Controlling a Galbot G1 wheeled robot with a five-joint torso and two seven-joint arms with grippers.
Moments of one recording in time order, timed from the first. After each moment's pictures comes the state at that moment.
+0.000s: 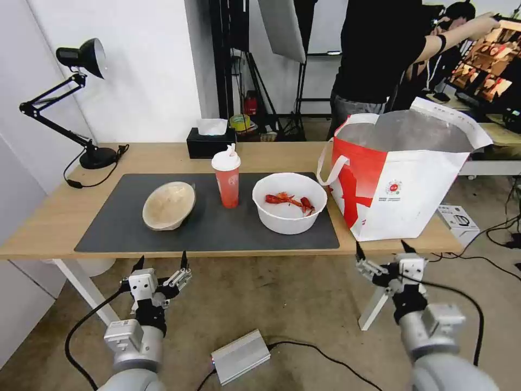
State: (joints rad) left arm 1.72 -1.57 -0.53 -2.33 -0.05 0.20 -0.13; right arm -1.64 1.37 0.62 2.37 0.13 -0.34 0.10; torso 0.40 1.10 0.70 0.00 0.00
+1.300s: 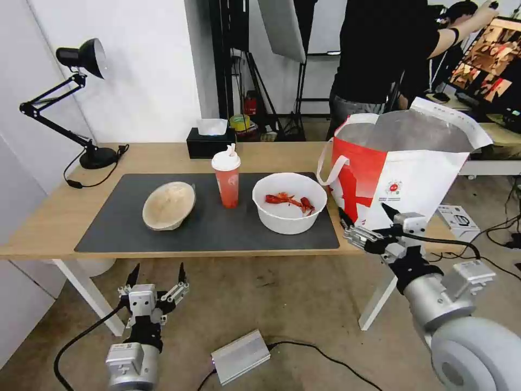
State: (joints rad) left arm 1.81 -1.56 -0.55 -2.30 0.06 0.05 -0.10; right arm -1.43 1.06 0.58 2.48 0.60 -0.44 0.13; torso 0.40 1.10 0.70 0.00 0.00
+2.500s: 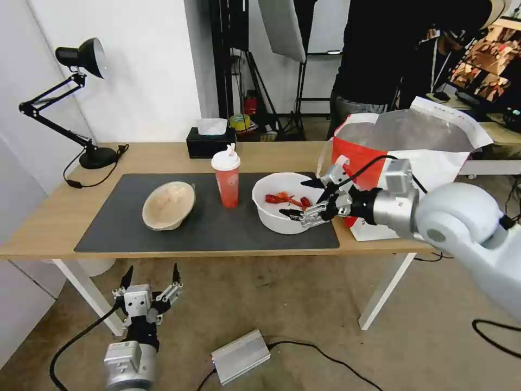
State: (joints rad) left arm 1.79 -1.59 -0.58 -2.28 0.07 0.06 -0.10; right arm -0.40 0.57 -0.12 2.02 0.92 -0.65 -0.33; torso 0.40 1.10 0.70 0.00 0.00
